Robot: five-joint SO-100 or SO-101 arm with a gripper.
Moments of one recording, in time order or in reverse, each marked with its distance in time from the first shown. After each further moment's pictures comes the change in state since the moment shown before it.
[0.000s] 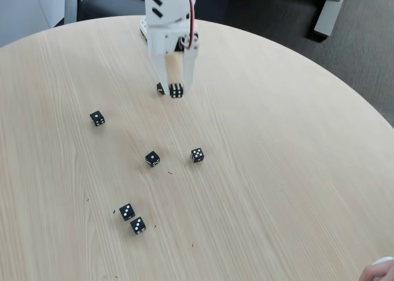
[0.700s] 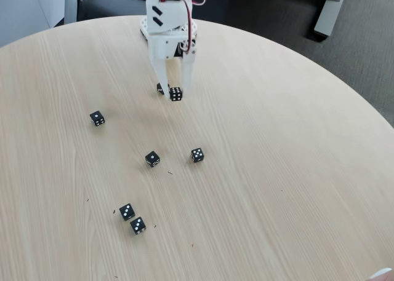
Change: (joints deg) arm -0.1 21.7 20.8 -3.6 -1.5
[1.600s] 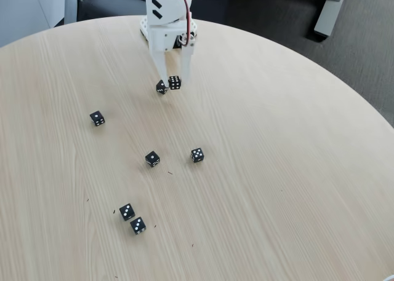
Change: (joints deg) arm 0.2 9.3 0.0 17.4 0.9
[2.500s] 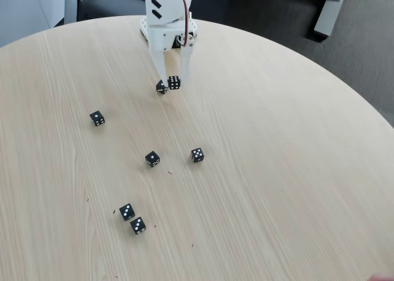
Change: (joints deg) arm 0.4 -0.1 0.0 0.0 2.9
